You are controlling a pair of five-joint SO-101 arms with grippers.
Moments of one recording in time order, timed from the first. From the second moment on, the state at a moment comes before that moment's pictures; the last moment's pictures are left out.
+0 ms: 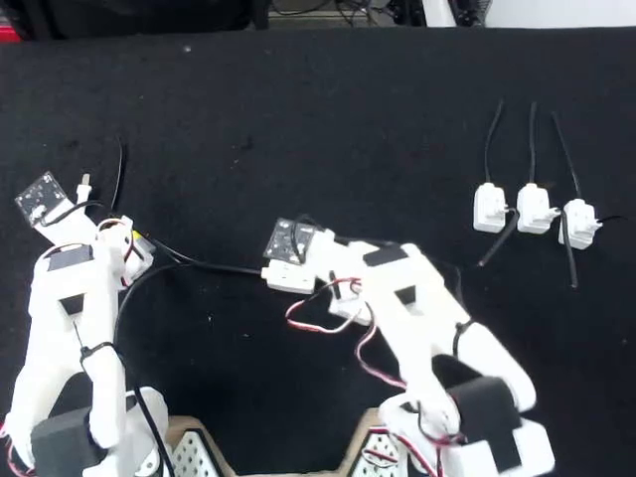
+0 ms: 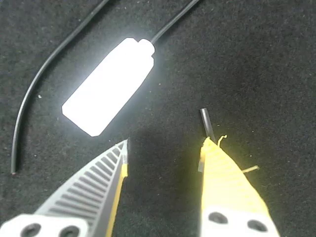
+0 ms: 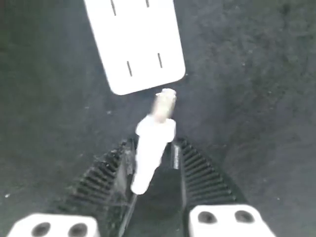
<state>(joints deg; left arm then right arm) -22.3 -26.0 55.2 42.9 24.2 -17.1 -14.2 57.9 43.0 51.6</state>
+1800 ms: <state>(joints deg) -2.5 -75.7 80.4 42.9 15.3 -45.9 -49.3 82.4 17.5 15.3</state>
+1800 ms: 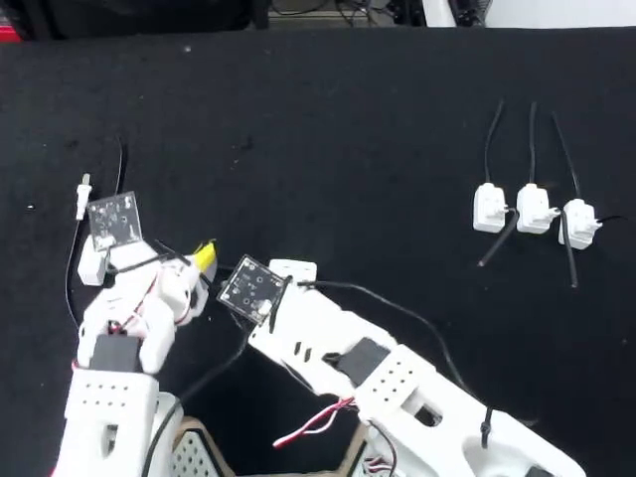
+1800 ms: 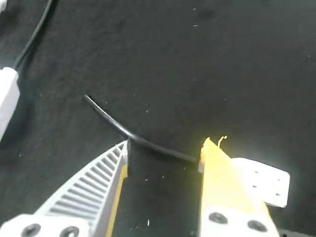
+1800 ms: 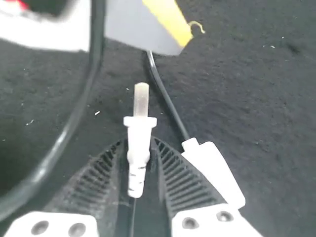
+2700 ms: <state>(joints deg) 6.0 -95.5 88.2 47.0 10.0 -46.7 -72.7 90.9 21.5 15.3</state>
